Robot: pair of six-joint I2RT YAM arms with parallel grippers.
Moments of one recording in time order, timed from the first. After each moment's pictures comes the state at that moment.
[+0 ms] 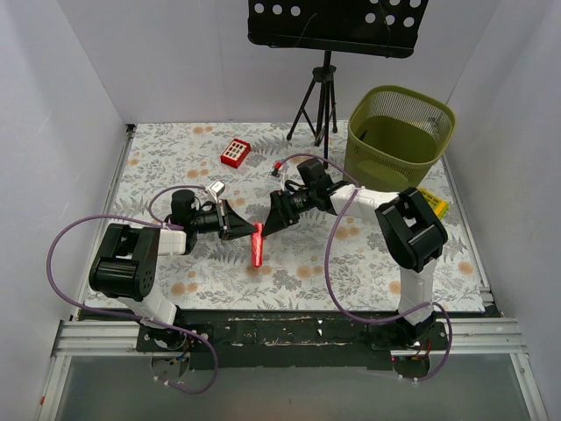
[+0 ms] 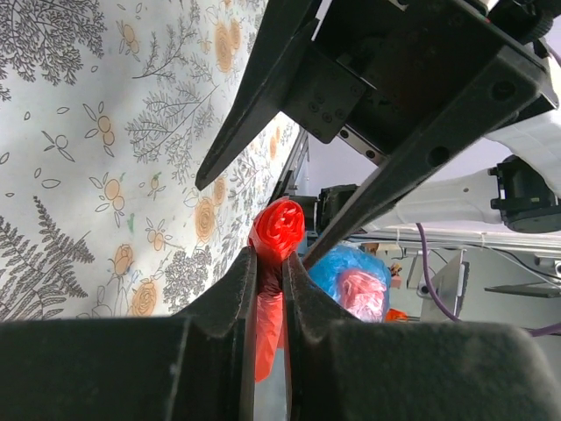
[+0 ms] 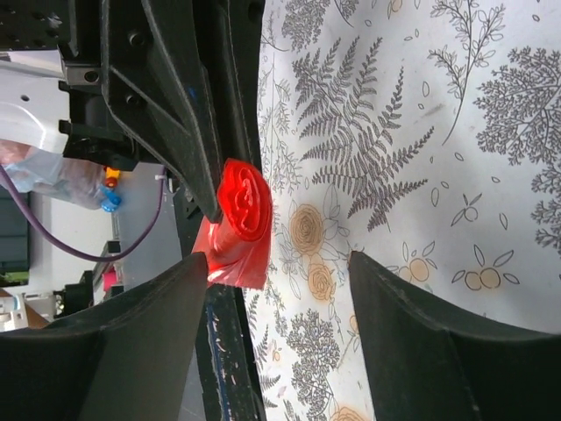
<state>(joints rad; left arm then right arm) -0.14 1.61 0.52 0.65 1.14 -0.98 0.64 1.94 1.23 -0.05 -1.01 0.34</state>
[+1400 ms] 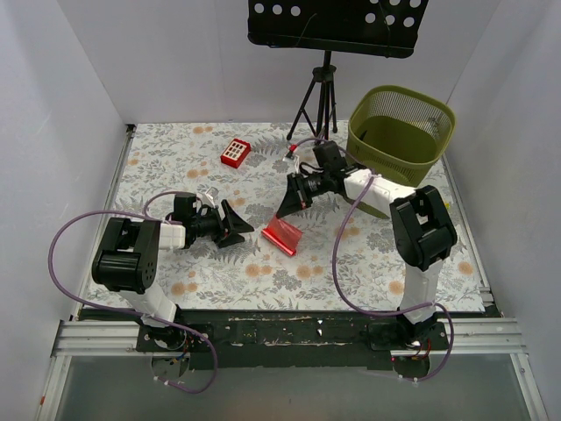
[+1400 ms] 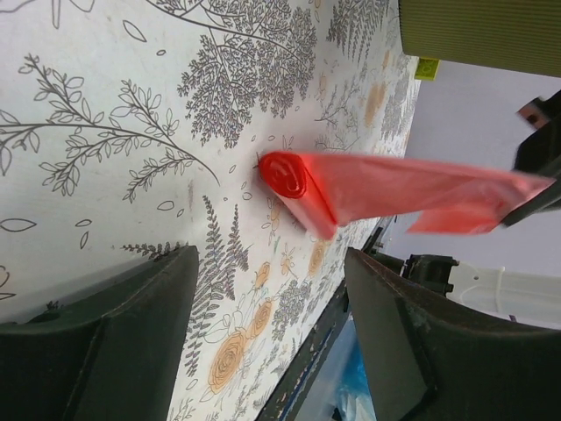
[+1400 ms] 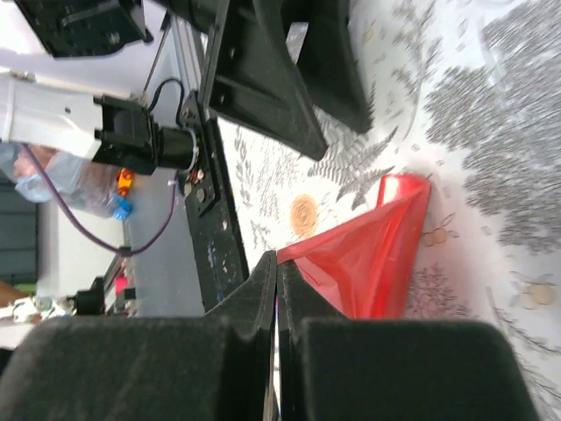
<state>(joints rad) -0.11 1.66 0.57 0.33 0.86 -0.74 0.54 1.93 1.33 -0.24 -1.09 0.27</state>
